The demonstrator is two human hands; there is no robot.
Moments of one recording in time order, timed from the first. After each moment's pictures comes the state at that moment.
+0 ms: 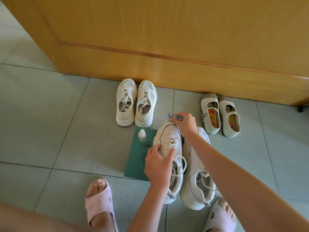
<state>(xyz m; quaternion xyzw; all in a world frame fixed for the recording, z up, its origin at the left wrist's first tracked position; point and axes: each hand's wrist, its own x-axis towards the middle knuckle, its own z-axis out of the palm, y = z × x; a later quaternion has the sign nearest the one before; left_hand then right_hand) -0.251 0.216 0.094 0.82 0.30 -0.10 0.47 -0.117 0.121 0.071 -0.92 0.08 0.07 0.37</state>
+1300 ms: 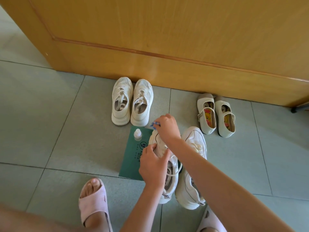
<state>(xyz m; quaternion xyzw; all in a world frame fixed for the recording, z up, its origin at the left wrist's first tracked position) -0.251 0.215 0.088 0.83 0.31 -0.09 0.46 -0.130 0.163 0.065 -0.96 -0.09 0.10 0.23</state>
